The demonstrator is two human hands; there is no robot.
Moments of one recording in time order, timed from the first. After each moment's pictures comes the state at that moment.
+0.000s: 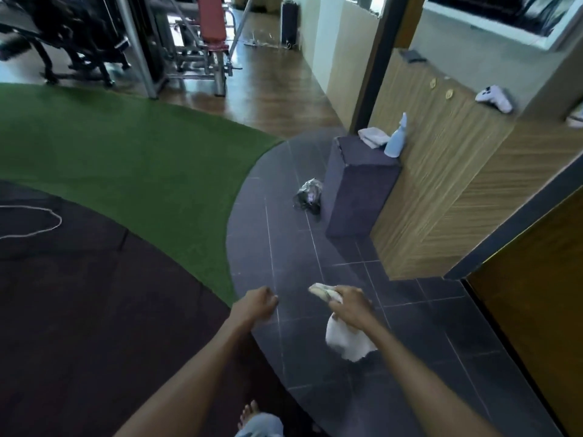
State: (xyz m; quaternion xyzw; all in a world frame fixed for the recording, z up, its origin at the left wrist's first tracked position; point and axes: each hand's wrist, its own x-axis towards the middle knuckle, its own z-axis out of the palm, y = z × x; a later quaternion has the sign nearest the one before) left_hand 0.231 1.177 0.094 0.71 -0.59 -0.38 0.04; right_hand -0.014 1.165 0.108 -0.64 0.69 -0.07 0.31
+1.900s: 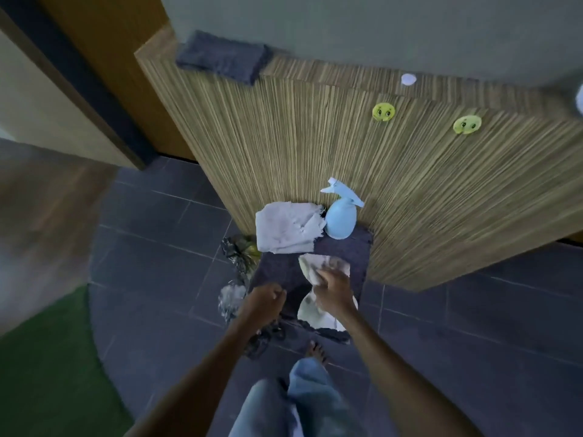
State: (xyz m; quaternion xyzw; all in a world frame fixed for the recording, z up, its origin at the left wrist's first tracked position) left_hand -0.039 0.062 0.022 0.32 -0.86 -0.35 -0.22; right_hand -0.138 0.212 0.002 -0.14 0.88 -0.36 0.29
